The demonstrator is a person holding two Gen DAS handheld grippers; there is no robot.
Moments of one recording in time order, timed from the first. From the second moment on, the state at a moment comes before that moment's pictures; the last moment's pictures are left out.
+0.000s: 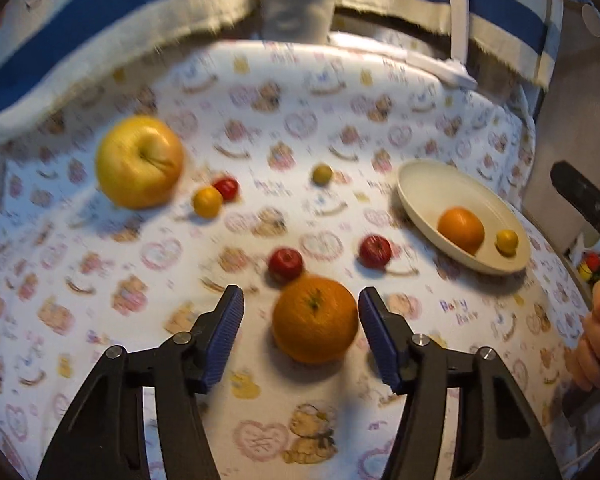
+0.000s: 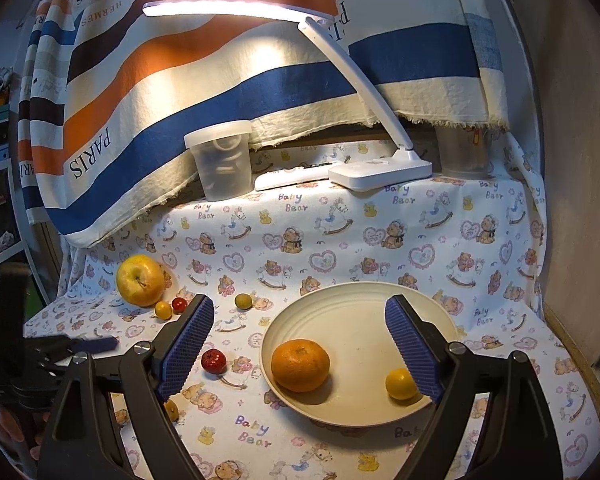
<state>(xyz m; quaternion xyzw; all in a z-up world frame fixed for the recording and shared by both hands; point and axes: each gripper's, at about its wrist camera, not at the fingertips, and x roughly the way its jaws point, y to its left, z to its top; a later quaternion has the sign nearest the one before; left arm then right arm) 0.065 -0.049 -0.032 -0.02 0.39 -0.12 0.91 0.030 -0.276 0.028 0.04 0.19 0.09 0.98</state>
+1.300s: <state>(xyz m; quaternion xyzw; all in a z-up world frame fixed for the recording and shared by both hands) 0.072 -0.012 0.000 -0.02 0.30 -0.08 0.95 0.029 -0.258 0.031 0.03 0.21 0.11 0.97</state>
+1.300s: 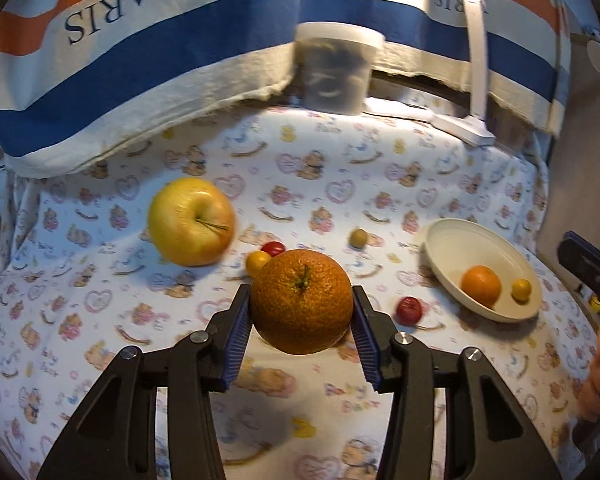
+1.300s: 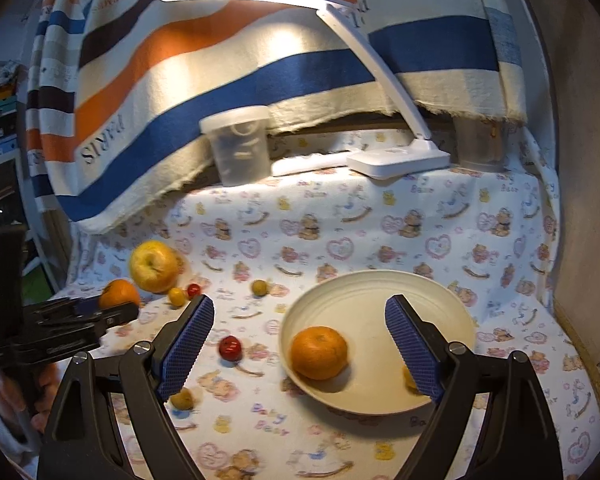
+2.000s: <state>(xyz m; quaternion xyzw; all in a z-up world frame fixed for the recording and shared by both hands) 0.087 0.014 -0.005 -0.04 0.32 -0.04 0.95 0.114 -0.157 -0.019 -0.03 0.42 0.14 0.90</state>
